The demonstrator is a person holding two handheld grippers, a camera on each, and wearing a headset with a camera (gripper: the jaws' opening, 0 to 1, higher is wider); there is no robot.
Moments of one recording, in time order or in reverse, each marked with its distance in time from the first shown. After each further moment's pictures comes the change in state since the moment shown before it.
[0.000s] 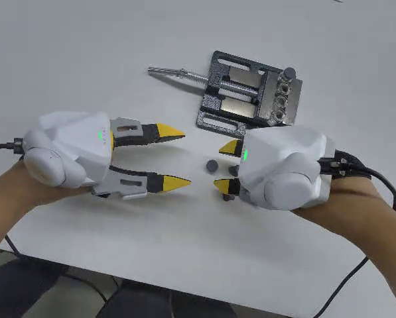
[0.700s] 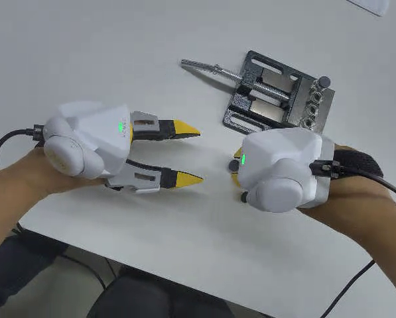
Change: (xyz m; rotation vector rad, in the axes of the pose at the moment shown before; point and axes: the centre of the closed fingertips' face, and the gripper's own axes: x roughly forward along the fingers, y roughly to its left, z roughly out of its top) left arm -0.013 -0.001 -0.009 -0.028 -0.023 0.034; right arm 0.016 -0.001 -0.005 -0.121 0.148 0.034
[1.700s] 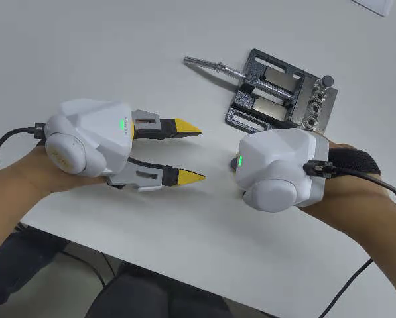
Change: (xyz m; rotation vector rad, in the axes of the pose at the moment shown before) left arm -0.003 0.000 -0.002 -0.012 -0.008 0.010; right arm 0.007 0.000 -0.003 -0.043 0.037 -0.008
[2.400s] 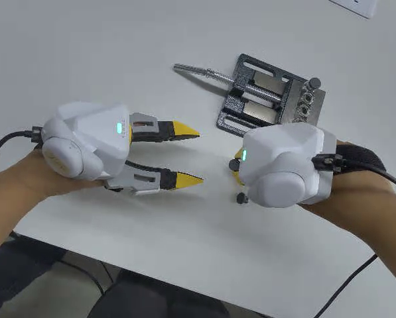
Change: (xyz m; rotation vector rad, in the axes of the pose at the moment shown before) left arm 0.008 0.000 0.015 0.037 0.005 -0.028; right arm -0.026 -0.007 -0.004 0.079 -0.035 -0.006
